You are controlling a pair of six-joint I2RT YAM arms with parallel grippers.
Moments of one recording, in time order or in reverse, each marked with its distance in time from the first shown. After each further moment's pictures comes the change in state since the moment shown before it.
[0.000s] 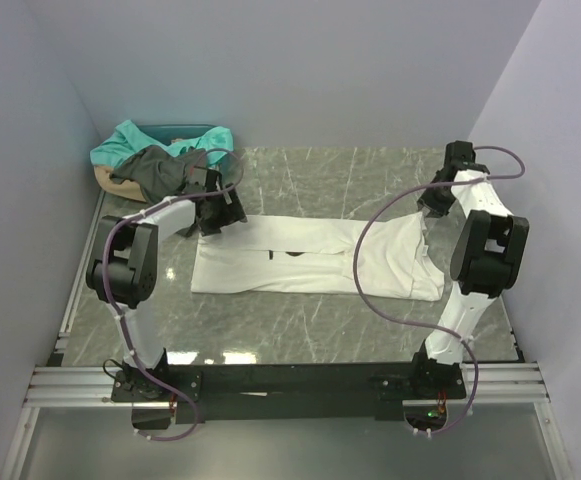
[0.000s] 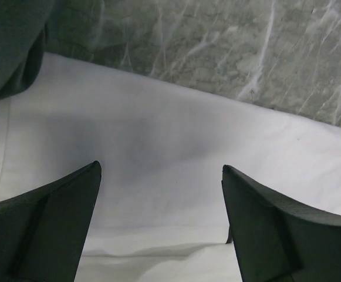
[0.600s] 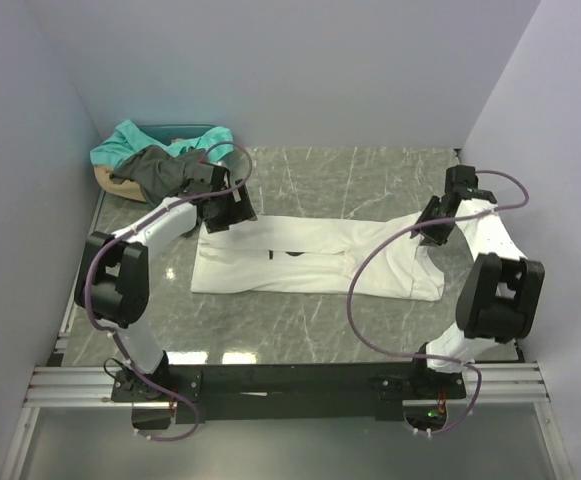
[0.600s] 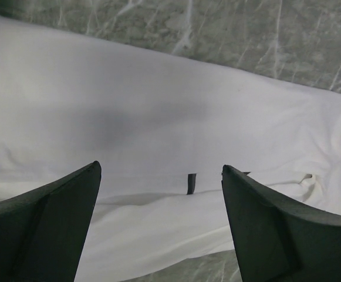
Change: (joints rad) left arm -0.090 -0.152 0.016 -0.108 -0.006 -0.014; right arm 0.012 -0.396 -0.351 -0.087 -0.086 -0.017
